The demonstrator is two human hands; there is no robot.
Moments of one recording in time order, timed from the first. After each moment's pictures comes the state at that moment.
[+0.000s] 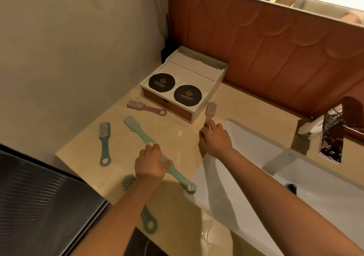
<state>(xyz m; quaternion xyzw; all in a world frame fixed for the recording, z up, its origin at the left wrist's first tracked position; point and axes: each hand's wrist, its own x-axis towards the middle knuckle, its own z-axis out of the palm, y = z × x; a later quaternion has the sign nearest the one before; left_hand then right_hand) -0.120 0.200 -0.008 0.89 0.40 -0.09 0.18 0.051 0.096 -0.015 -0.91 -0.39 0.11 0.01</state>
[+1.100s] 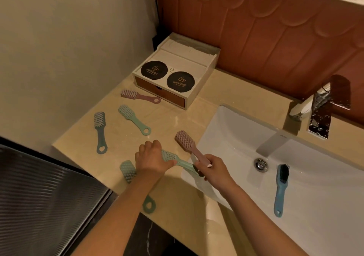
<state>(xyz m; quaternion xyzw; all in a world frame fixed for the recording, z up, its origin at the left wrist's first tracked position) -0.136 0.174 -0.016 0.90 0.39 -0.10 0.17 -0.052 0.011 -0.026 -0.81 -0.11 0.37 0.44</state>
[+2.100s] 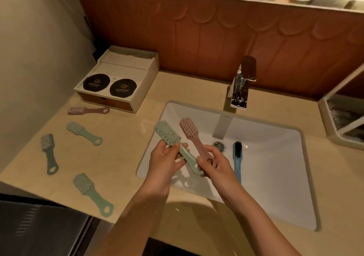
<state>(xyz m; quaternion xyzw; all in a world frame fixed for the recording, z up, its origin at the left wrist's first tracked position) -0.104 0.010 0.065 0.54 0.31 0.04 0.78 -0.069 -0.124 0.040 -0.70 -0.05 0.27 0.66</state>
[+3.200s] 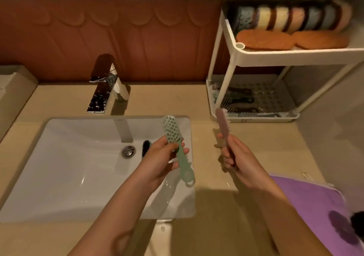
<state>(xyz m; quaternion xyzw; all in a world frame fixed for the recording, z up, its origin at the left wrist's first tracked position) 0.012 -0.282 0.075 0.57 0.26 -0.18 0.76 0.029 -0.478 0.032 -0.63 0.12 0.20 0.74</state>
